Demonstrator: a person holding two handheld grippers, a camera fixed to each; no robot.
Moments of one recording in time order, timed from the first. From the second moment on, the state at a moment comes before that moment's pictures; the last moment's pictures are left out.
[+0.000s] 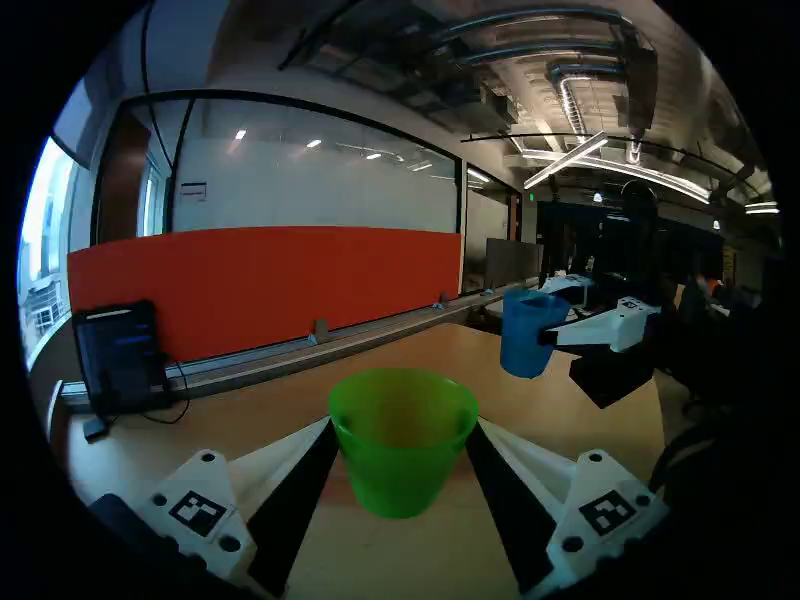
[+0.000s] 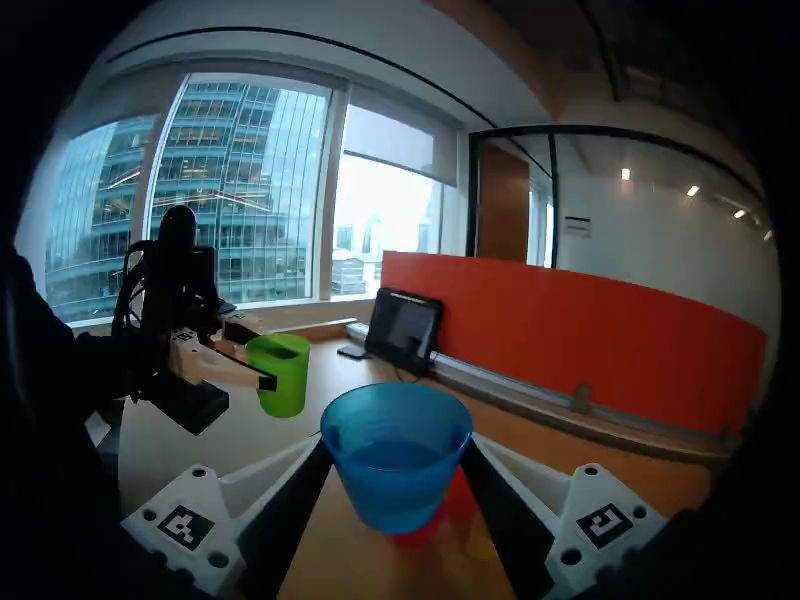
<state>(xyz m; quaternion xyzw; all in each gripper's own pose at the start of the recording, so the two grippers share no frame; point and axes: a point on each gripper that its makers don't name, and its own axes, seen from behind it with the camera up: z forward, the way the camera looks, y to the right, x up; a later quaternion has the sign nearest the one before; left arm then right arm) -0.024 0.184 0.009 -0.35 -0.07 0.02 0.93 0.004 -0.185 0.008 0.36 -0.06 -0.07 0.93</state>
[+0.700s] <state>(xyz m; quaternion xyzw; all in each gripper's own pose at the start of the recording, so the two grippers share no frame) 0.001 0.206 -0.016 -0.37 -0.03 0.03 0.93 0.034 -0.188 0.008 0.37 -0.03 -0.09 0.93</state>
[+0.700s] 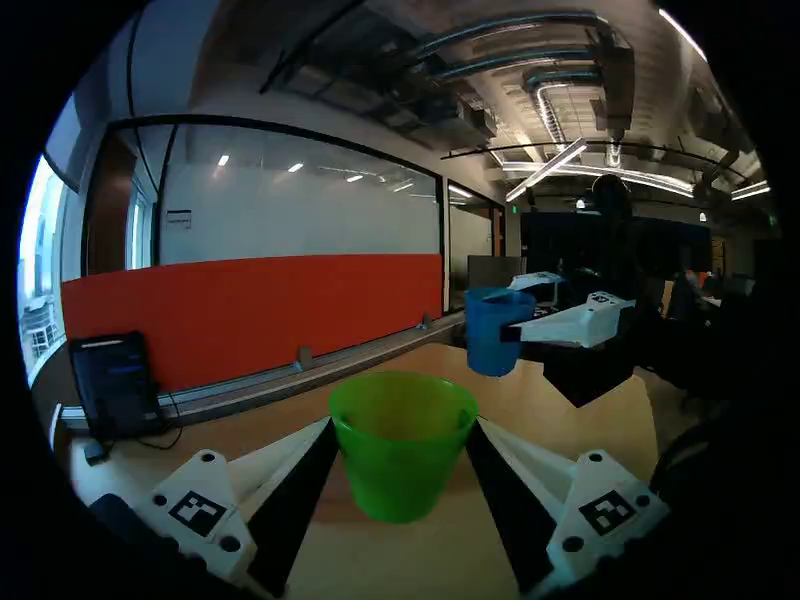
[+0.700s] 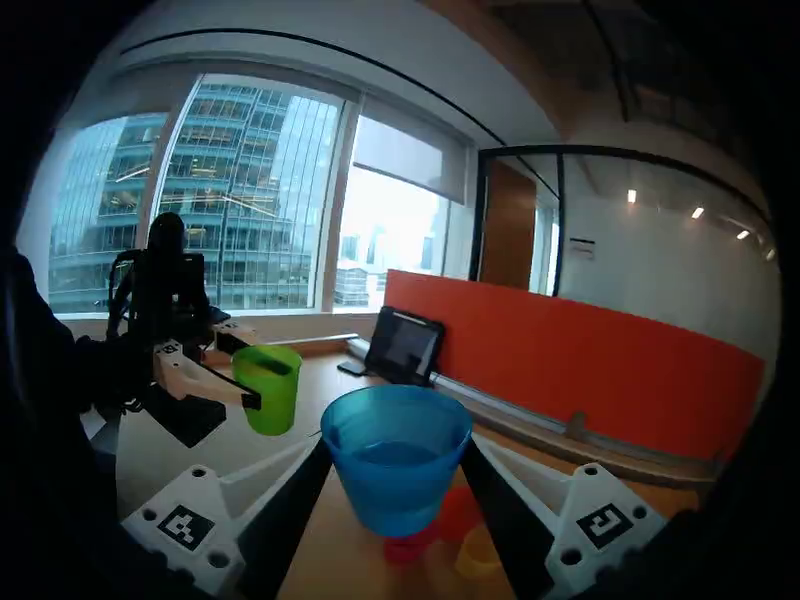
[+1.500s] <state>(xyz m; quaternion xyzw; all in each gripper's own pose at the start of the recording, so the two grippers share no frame) 0.002 0.229 -0.027 -0.40 -0.02 0.02 0.92 0.087 -0.203 0.024 0.36 0.05 -0.22 0.90</state>
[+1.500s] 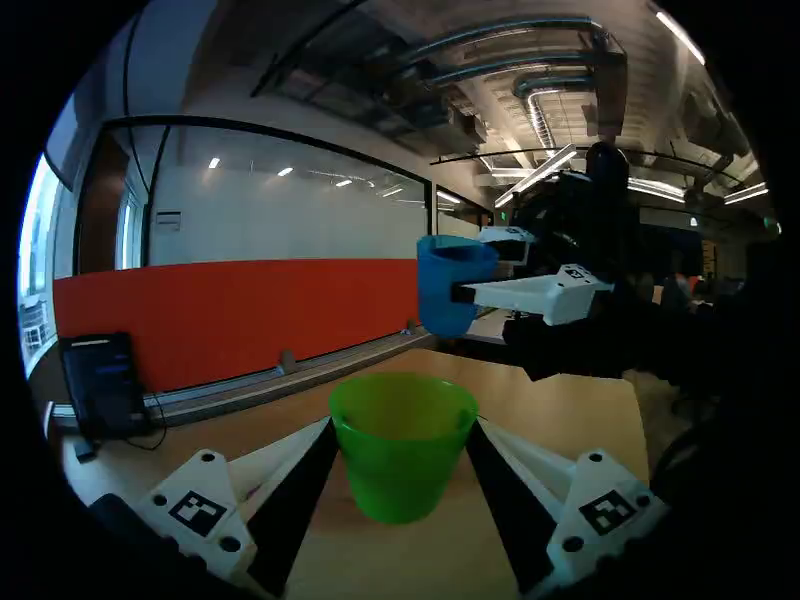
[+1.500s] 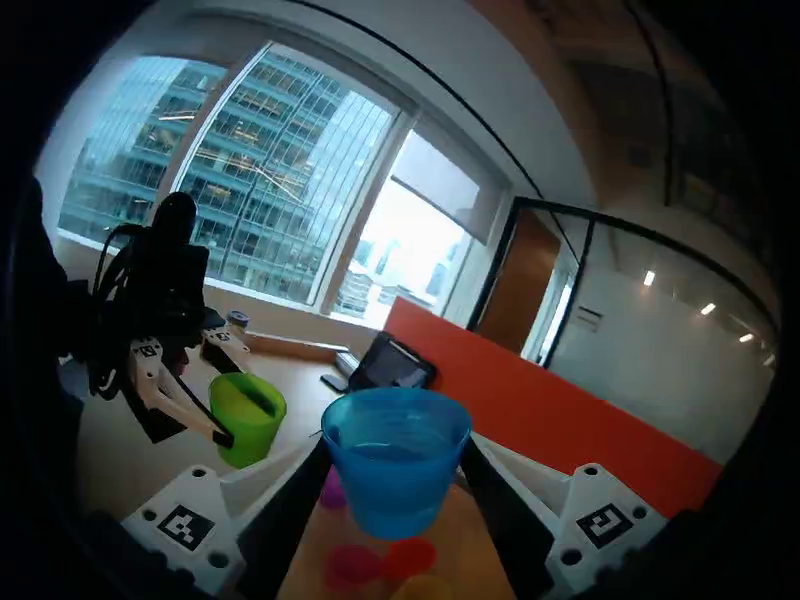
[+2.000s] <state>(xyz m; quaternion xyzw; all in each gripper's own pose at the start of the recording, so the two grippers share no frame) 0.003 0.247 -0.036 -0.41 -0.02 0.02 0.91 0.133 -0.221 0.031 0.35 0.12 -0.32 0.87</state>
